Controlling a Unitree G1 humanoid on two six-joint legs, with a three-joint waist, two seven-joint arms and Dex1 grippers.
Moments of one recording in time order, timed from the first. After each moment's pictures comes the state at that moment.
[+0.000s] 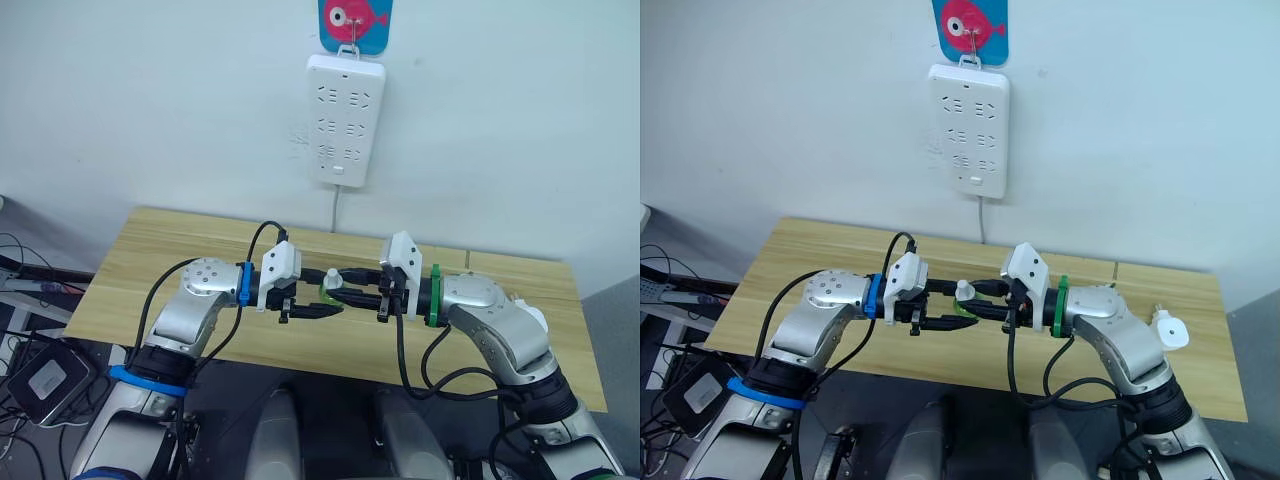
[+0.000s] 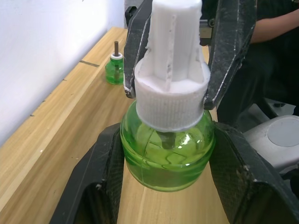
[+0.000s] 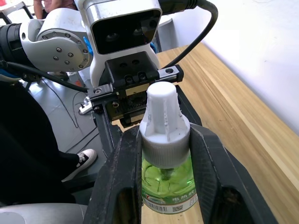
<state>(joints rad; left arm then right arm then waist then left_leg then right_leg) -0.45 0.56 -0.20 0.07 -0.32 0.13 -1.32 -0.42 -0.40 0.26 -0.30 0.39 0.57 0.94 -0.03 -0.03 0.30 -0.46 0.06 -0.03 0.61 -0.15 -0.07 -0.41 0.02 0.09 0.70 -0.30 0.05</state>
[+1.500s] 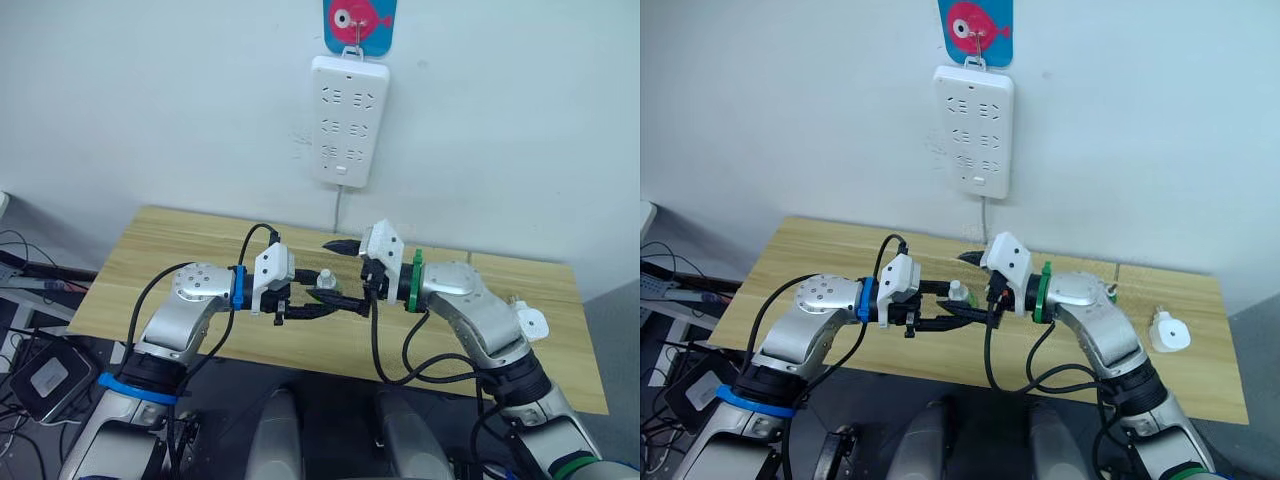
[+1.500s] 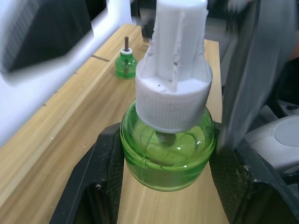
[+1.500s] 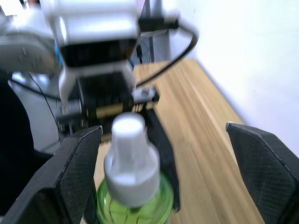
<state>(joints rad) -0.45 0.58 -0.19 0.08 -0.32 0.14 -1.26 -0.49 -0.30 0.32 -0.15 0.22 0.42 0.84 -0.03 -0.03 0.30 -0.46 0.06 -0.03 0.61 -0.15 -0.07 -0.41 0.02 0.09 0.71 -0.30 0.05</state>
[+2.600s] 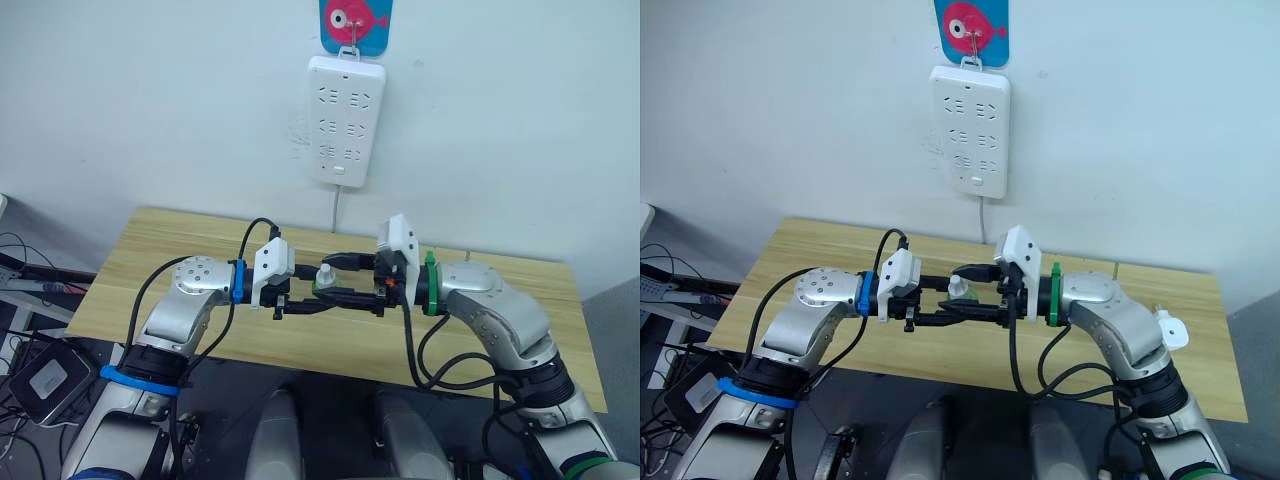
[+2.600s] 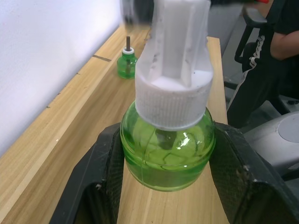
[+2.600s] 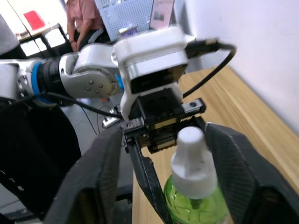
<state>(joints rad) -0.48 0.58 -0.19 0.12 -0.31 0.13 -1.28 -0.49 -0.36 0.26 -0.31 0.48 0.64 0.88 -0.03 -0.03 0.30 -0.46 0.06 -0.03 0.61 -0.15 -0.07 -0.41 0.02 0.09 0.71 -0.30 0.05</state>
